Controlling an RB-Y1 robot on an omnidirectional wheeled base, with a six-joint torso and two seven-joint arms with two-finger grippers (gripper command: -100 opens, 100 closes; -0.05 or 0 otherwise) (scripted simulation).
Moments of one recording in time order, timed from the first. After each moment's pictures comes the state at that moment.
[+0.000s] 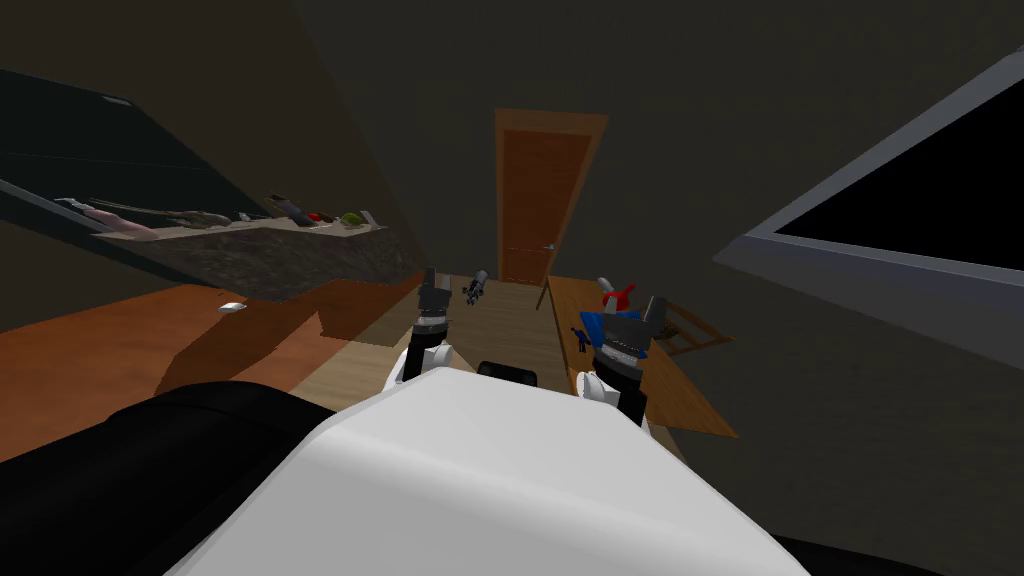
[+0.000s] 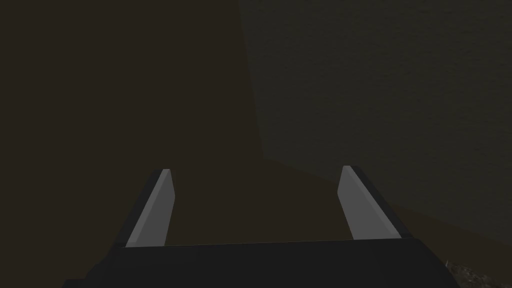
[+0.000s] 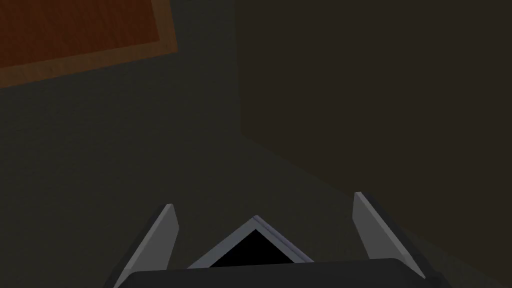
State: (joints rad) left arm 0.54 -0.01 0.03 -2.21 -0.03 -0.56 0.00; right arm 0.54 -0.01 0.02 -2.27 -0.10 -0.56 -0.01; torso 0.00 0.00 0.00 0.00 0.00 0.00
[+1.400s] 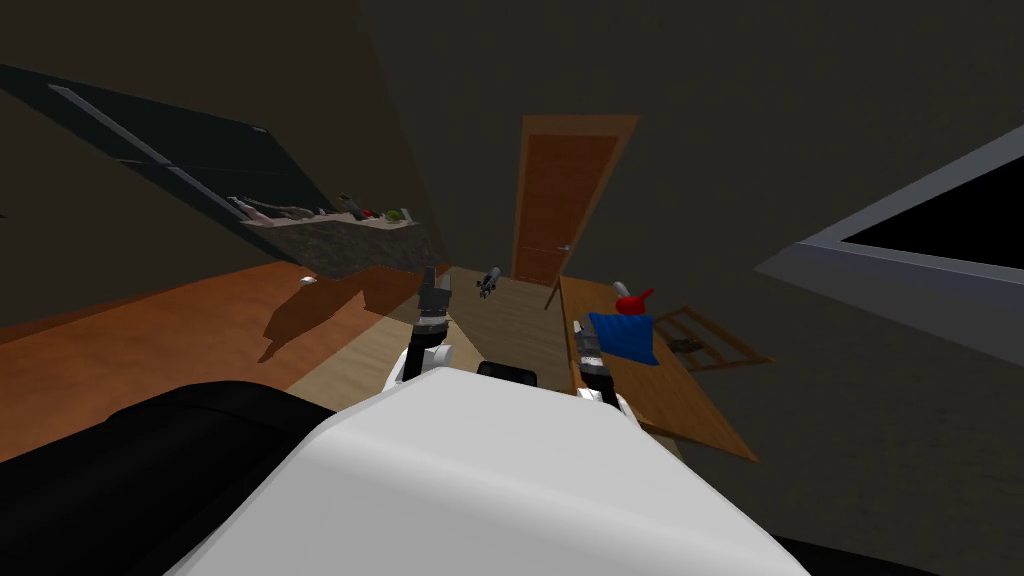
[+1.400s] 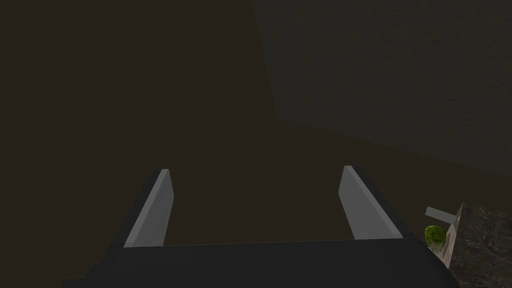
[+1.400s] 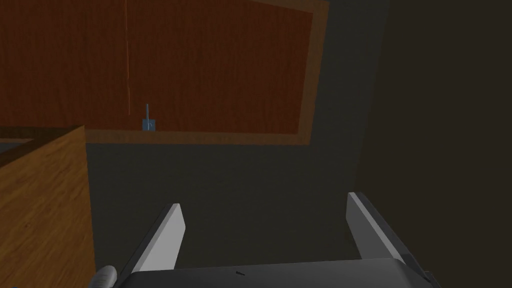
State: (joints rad) left arm 0.54 -0.01 0.03 -2.21 -0.03 -0.56 0.00; right arm 0.51 -0.28 0.09 -1.87 -0.02 -0.51 -0.01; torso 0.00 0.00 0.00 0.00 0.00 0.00
